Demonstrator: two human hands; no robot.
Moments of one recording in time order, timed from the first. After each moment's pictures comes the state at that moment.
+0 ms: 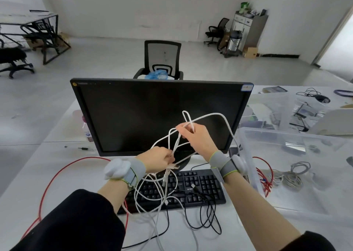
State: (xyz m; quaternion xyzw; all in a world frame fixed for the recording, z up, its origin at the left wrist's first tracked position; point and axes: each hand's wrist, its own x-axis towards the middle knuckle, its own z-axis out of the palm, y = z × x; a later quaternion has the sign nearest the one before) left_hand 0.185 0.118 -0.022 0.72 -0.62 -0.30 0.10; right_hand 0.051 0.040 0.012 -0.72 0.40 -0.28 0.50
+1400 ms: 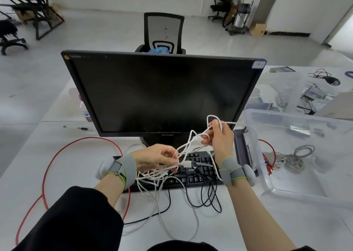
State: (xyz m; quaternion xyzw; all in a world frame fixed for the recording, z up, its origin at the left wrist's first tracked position) left_hand 0.188 0.143 -0.064 0.53 -0.42 -0.67 0.30; right_hand 0.018 0.048 -0.047 -0.49 0.48 -0.47 0.56
